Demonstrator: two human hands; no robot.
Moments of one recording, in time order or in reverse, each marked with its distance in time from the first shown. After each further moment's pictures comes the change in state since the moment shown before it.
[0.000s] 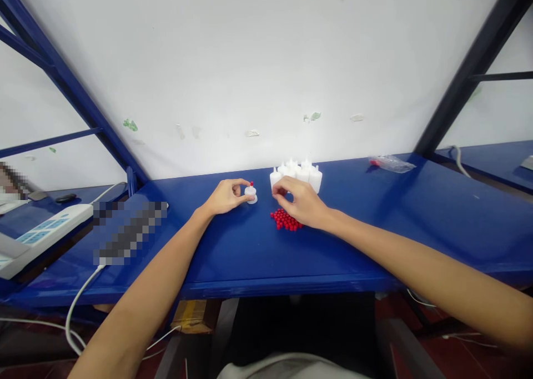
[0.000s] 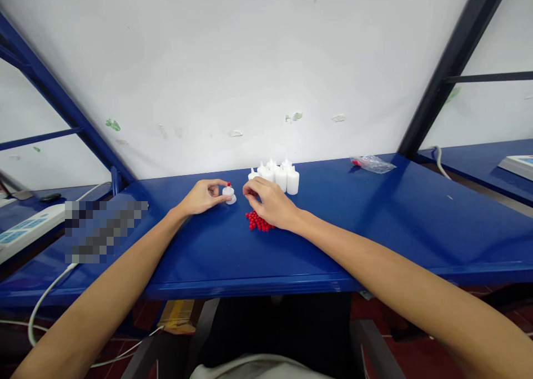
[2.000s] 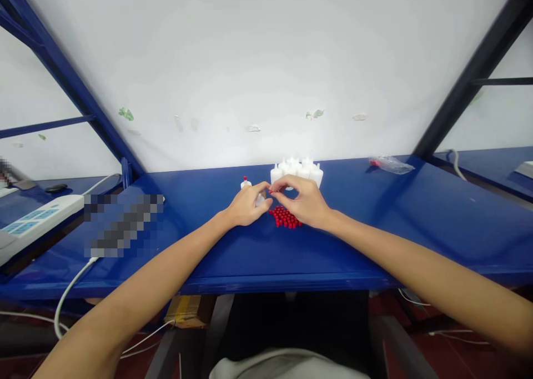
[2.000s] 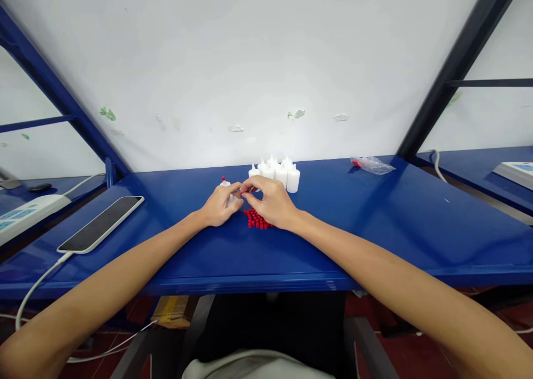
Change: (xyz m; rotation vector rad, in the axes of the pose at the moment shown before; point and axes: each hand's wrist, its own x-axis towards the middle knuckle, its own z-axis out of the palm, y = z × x) left_hand -0.009 0.045 0.044 0.008 0.018 0.348; right_hand -0.002 -0.007 0.003 0.079 0.160 0.027
